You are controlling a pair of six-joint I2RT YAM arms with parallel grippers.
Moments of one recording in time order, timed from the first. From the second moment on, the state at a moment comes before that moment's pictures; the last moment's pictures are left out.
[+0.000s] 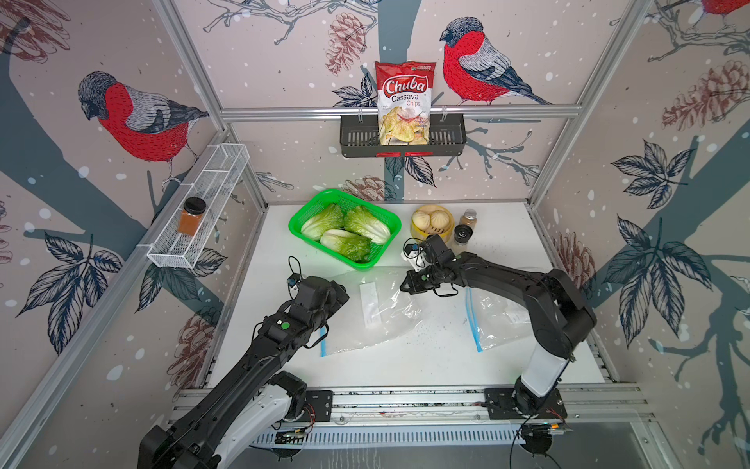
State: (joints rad) left arm -0.43 0.82 0.61 -0.59 -0.14 -1.08; right arm 0.67 1.74 1.13 -0.38 -0.50 0.34
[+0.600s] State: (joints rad) left arm -0.22 0.88 0.57 -0.49 0.19 -0.87; right arm 0.53 1.54 1.13 -0.44 -0.73 0.29
